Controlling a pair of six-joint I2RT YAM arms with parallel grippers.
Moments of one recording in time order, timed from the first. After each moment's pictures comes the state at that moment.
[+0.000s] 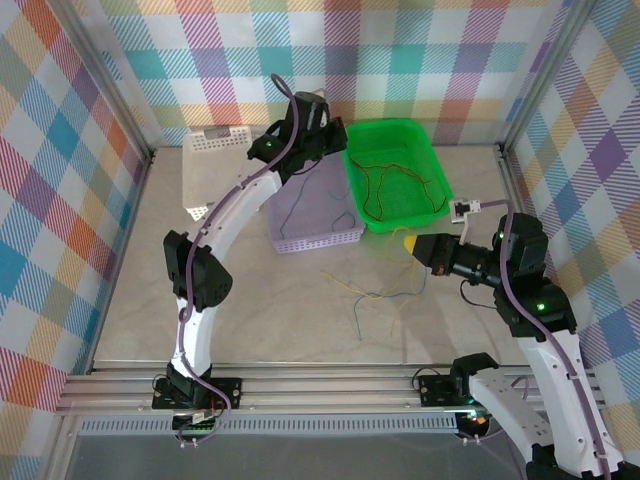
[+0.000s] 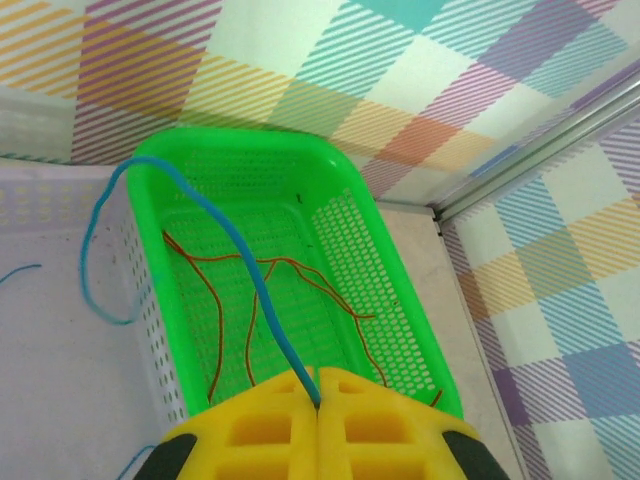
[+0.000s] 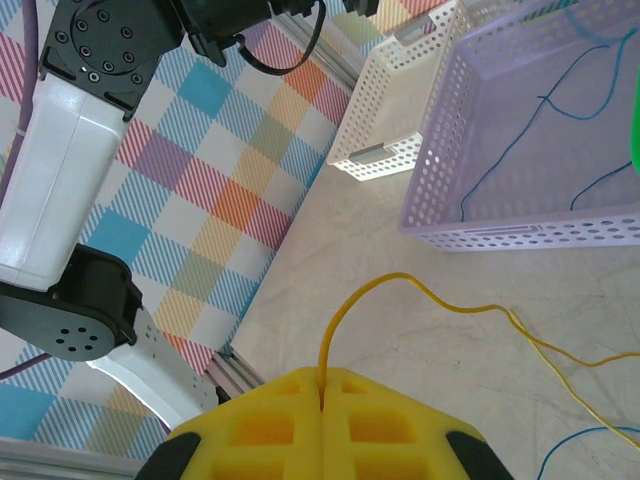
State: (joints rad) left arm -0.57 2.09 2.23 -0.61 0.00 -0.63; right arm 0.23 0.71 1.02 -0.66 -0.73 0.57
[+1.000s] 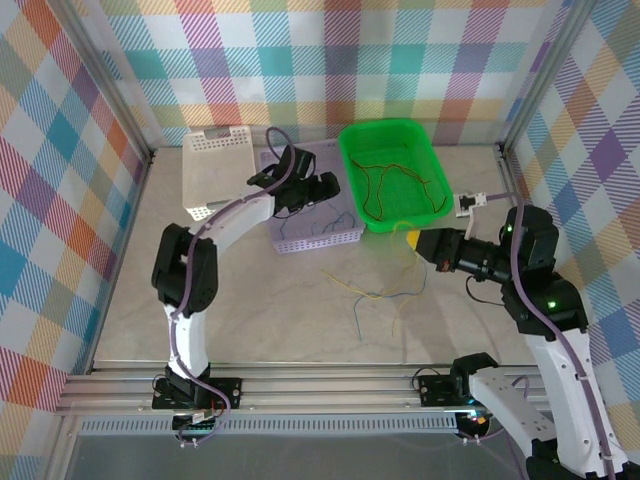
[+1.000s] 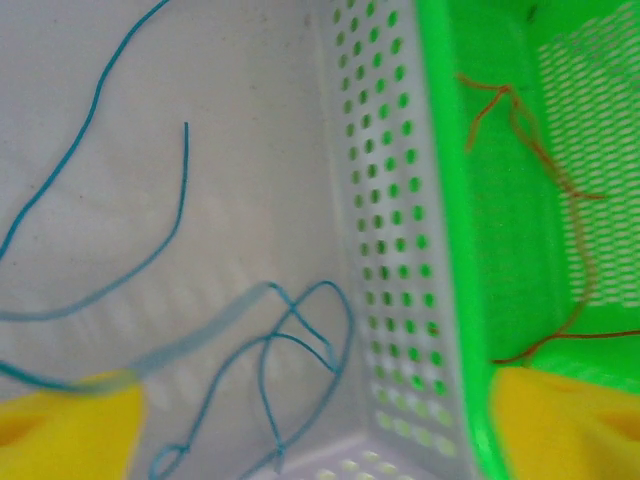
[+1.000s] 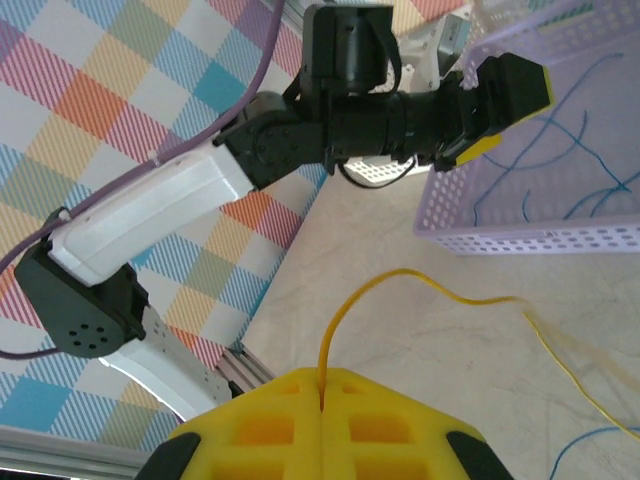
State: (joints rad) left arm -0.51 1.95 1.64 -0.47 0.07 -0.74; right arm 0.23 0.76 1.16 -0.75 -0.74 0.56
